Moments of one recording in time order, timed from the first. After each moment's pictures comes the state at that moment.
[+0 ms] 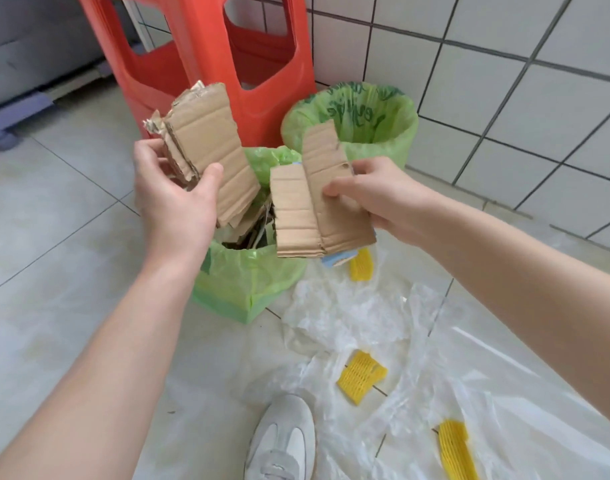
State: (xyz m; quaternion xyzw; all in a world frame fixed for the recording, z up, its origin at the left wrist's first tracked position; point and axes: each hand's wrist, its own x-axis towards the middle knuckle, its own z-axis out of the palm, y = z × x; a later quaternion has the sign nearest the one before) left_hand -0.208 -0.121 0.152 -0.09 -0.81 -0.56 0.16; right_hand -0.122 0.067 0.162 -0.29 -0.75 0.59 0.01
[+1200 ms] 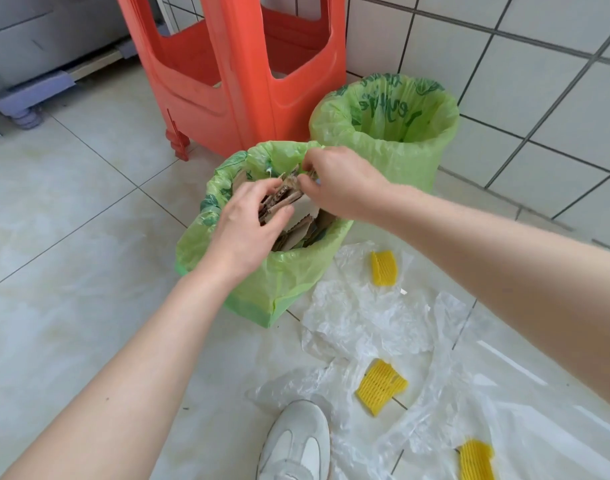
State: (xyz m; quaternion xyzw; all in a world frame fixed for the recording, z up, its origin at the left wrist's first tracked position) left_hand -0.234 -0.119 0.094 -0.26 -0.89 -0.36 -0.03; right_hand -0.212 0.047 0.129 -0.07 -0.98 0.16 0.03
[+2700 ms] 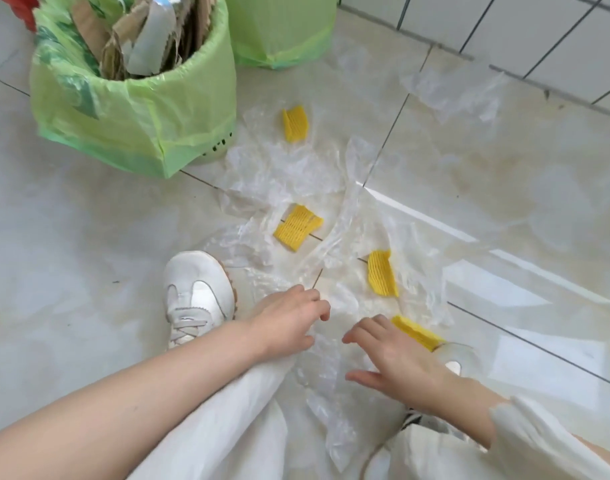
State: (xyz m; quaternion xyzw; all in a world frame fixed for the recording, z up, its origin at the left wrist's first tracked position) left_hand 0.053 -0.140 -0.030 -0.60 -0.71 0.03 -0.37; right_hand 0.241 -0.020 -0.045 -0.05 -0.95 0.24 -0.17
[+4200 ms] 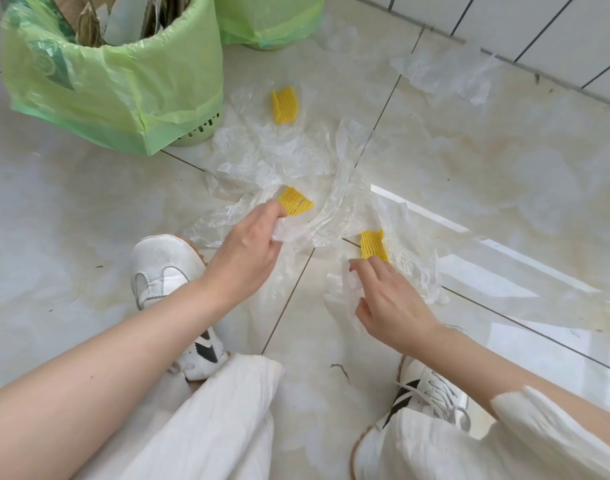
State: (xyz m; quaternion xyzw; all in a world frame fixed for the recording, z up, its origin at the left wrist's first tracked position) left_hand 0.017 -0.137 -0.017 -0.43 -0.83 -0.31 -0.17; right_hand 0.217 -0.004 -0.043 -0.18 -0.96 0.21 -0.10
